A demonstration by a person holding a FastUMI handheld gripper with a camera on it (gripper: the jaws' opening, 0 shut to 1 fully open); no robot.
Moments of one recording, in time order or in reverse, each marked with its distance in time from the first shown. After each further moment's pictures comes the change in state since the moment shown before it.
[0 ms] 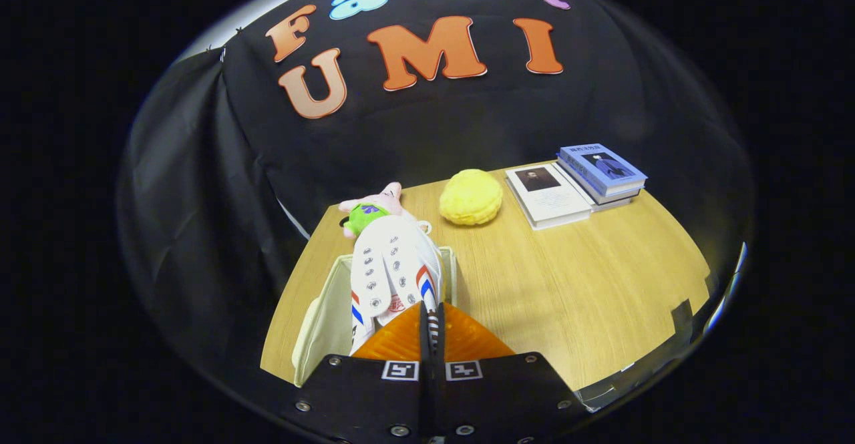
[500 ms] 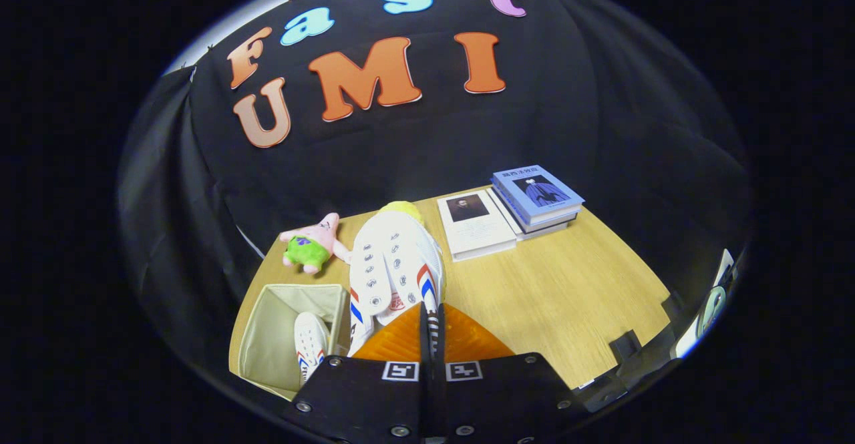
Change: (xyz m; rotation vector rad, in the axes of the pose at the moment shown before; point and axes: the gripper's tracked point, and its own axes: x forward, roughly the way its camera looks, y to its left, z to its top) arm -0.029 -0.123 0.056 0.037 -0.085 -0.124
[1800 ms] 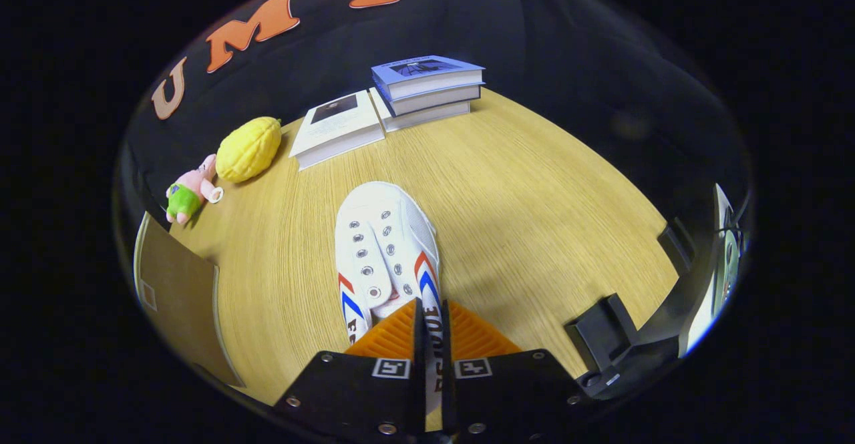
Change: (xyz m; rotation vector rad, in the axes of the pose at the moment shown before) arm 0.104 -0.245 -0.160 0.093 0.290 -0.250
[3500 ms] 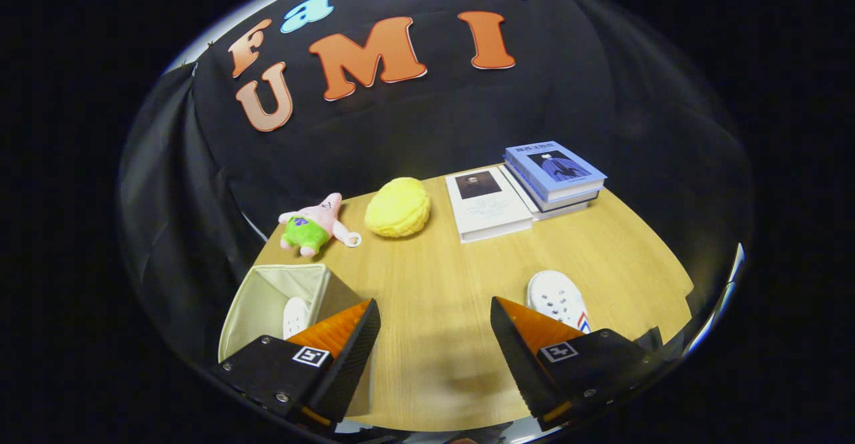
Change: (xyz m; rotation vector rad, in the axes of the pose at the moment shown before) arm -0.131 0.168 0.084 -0.086 -0.236 0.255
